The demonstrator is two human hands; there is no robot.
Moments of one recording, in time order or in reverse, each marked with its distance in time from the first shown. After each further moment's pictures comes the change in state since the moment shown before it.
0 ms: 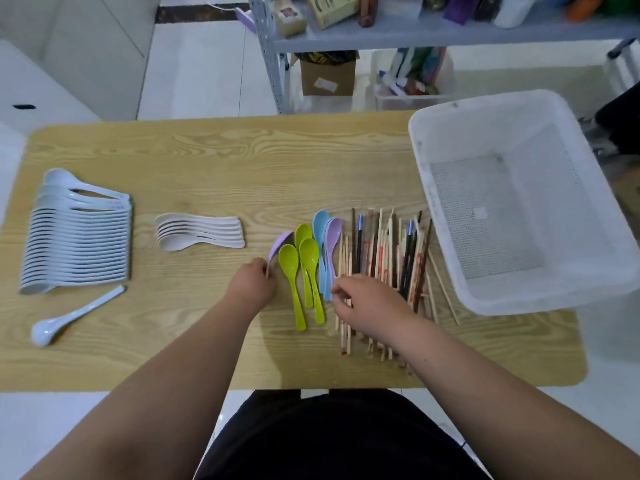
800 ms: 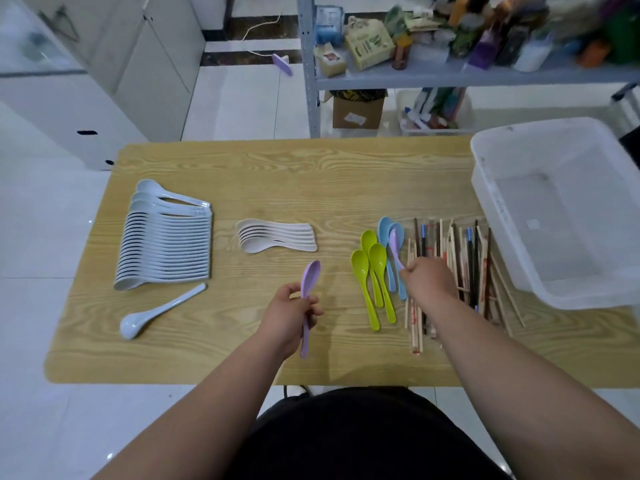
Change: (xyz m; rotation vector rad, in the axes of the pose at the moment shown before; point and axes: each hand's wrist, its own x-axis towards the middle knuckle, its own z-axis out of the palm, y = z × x) left_hand -0.078 -0.081 -0.048 -1.263 -0.202 -0.197; right_hand 0.062 -0.026 0.033 -0.039 0.338 0.621
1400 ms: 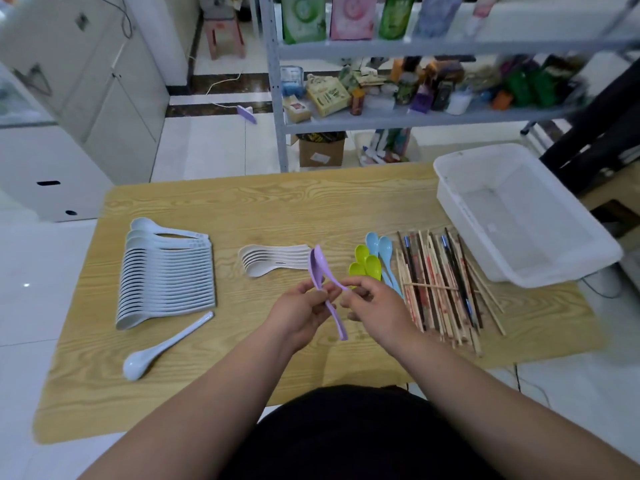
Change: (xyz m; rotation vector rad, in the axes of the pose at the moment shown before) left_hand -0.021 0.044 -0.014 -0.202 -0.376 -0.012; right_hand -0.168 -0.097 -0.006 0.894 -0.053 -0.265
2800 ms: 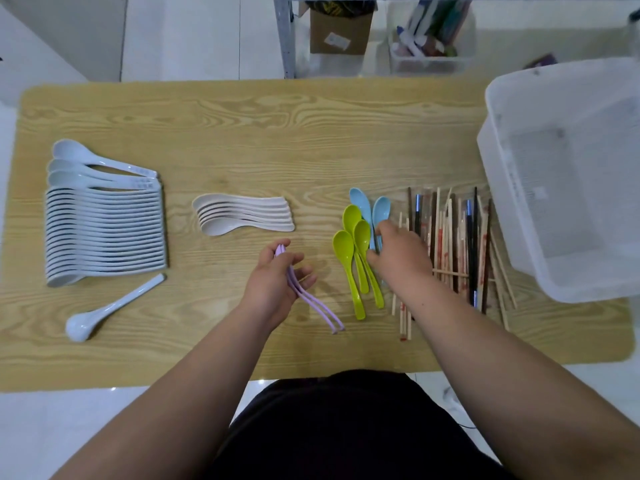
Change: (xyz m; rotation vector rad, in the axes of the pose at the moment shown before) left_hand 0.086 -0.022 0.015 -0.017 0.375 -0.022; right_hand 0.158 0.087 -0.074 -0.979 -0.091 0.023
